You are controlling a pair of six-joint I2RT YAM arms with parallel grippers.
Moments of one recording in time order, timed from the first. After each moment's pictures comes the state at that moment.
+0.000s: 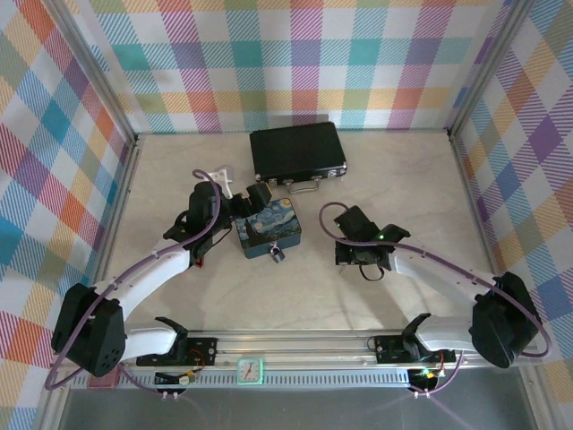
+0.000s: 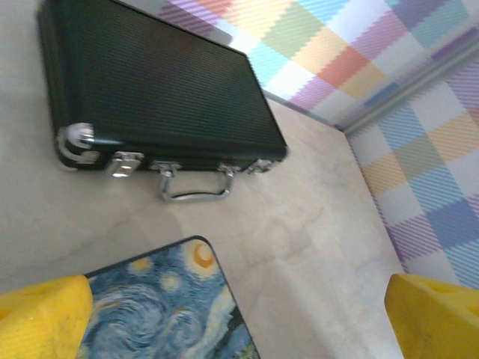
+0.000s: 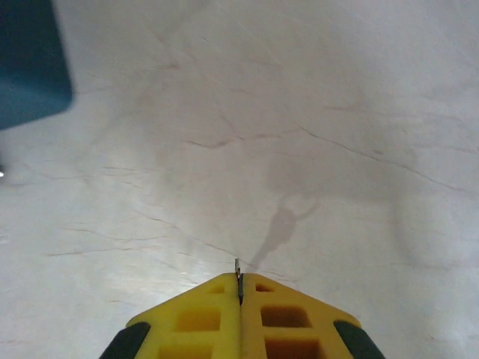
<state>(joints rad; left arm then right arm) -0.46 1.24 0.76 0.14 0.12 -0.68 0.71 1.25 0.82 -0.67 0.12 0.58</state>
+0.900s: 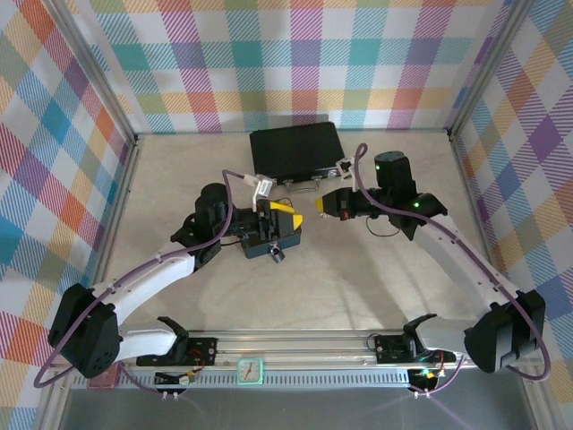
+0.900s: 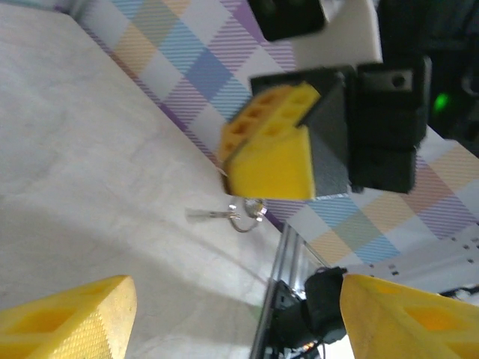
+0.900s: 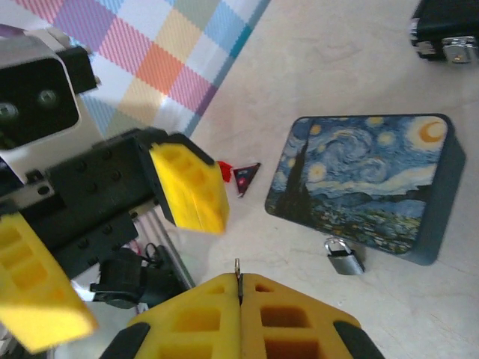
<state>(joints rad) -0.60 1.23 0.79 0.28 0.74 -0.60 0.41 1.25 1.13 -0.47 -0.79 0.38</state>
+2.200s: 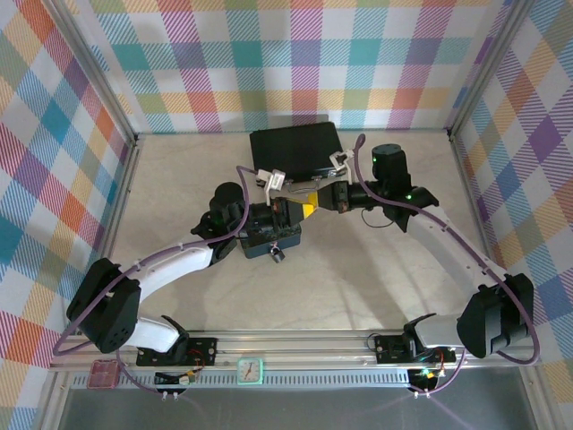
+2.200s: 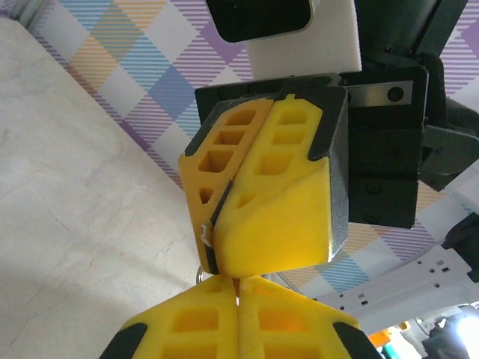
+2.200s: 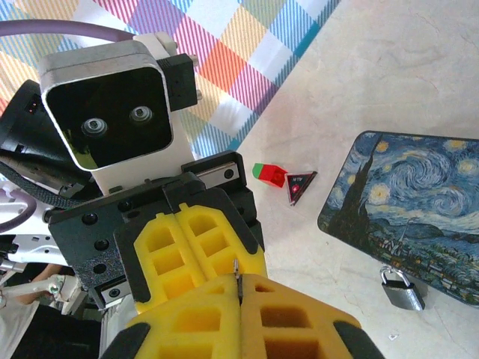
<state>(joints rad) -0.65 1.39 0.82 0.56 0.72 -0.77 0.40 1.33 1.12 -0.31 -0.98 0.44</state>
